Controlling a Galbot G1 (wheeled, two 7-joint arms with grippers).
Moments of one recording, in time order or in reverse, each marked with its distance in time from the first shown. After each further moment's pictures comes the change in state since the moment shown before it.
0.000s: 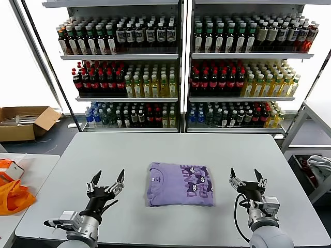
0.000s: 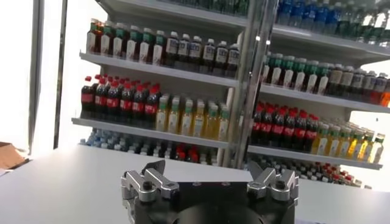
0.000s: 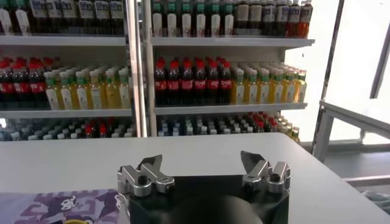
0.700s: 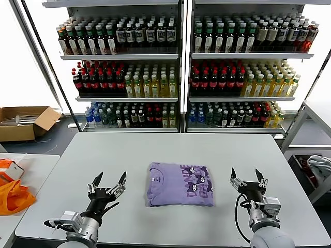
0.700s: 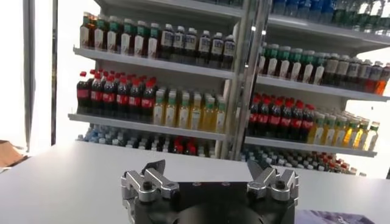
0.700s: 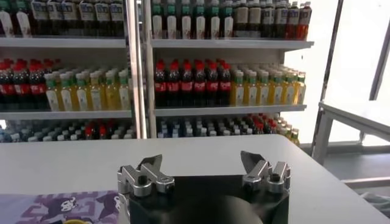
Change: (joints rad) left arm 0.011 0.001 0.000 -0.021 0.019 0.047 0.009; right arm -0.008 -0.001 0.006 0.010 -0.002 0.004 -0.004
